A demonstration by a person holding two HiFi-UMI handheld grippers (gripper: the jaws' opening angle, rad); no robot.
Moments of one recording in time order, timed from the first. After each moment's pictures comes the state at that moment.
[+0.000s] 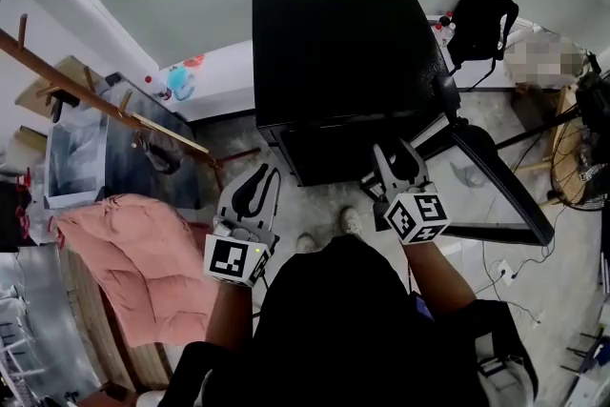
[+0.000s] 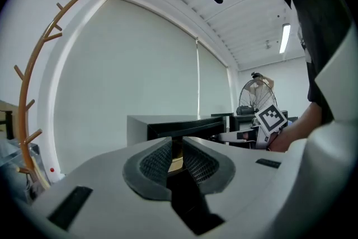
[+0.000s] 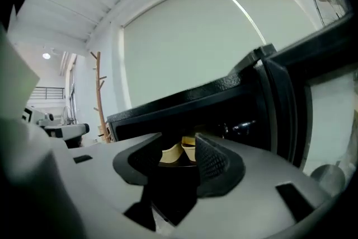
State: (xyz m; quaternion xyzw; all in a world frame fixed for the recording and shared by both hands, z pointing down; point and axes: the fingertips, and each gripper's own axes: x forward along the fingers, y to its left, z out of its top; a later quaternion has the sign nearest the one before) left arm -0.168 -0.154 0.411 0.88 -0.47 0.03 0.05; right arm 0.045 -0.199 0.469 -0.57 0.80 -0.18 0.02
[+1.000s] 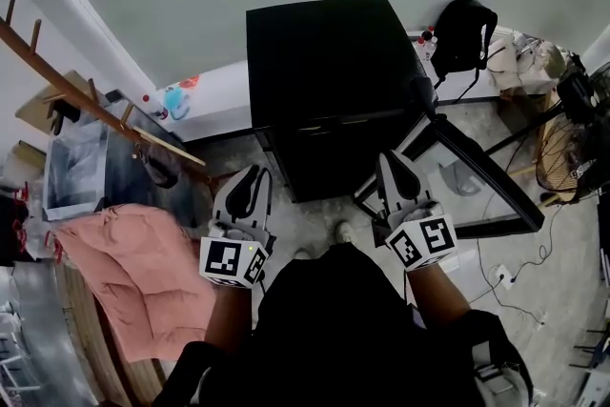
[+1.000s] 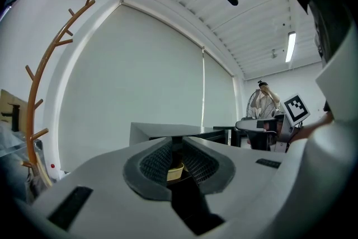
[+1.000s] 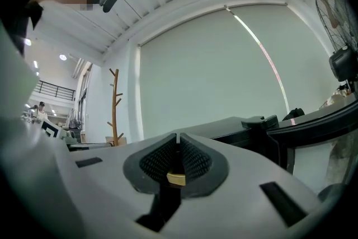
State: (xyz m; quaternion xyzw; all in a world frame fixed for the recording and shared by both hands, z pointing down) left arm -0.177 -0.147 0.385 0.87 -0.49 -0.01 0.04; right arm 0.038 -0.144 0.375 -0.55 0.83 -0.09 0.08
